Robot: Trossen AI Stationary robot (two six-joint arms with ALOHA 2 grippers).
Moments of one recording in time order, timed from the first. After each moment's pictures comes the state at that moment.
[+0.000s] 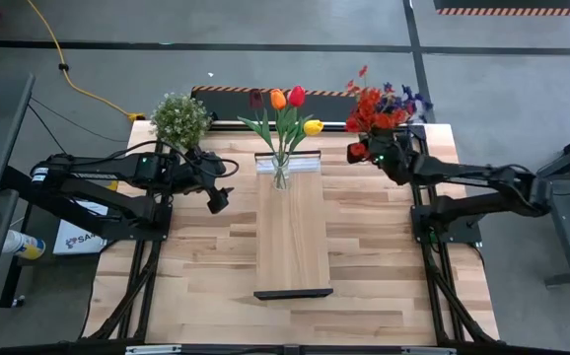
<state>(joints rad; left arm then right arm) -0.01 1.04 1.04 -0.91 -0.46 -0.35 -0.45 1.13 0.57 0.00 0.72 0.48</state>
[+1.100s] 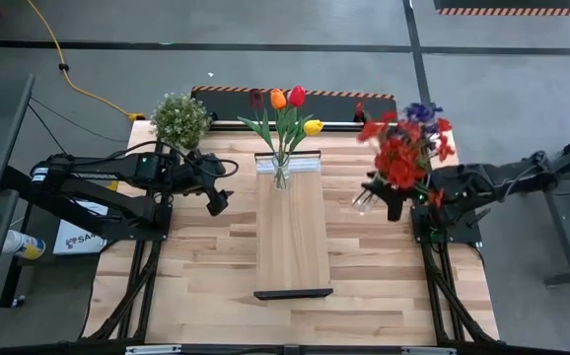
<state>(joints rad) -0.01 1.04 1.04 -0.93 -0.40 -0.40 0.25 0.69 0.84 -0.44 0.54 0.52</state>
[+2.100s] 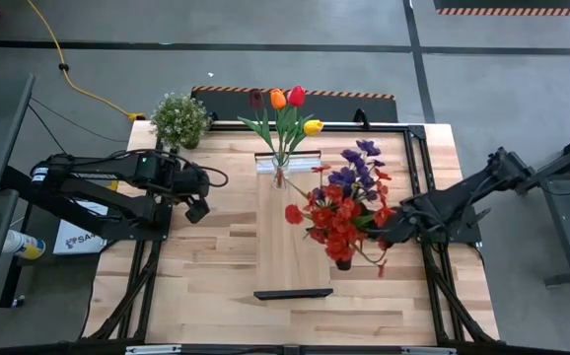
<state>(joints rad) -0.01 1.04 1.04 -1.39 -0.19 -0.75 0.46 1.31 1.21 -0.16 0.59 0.25</state>
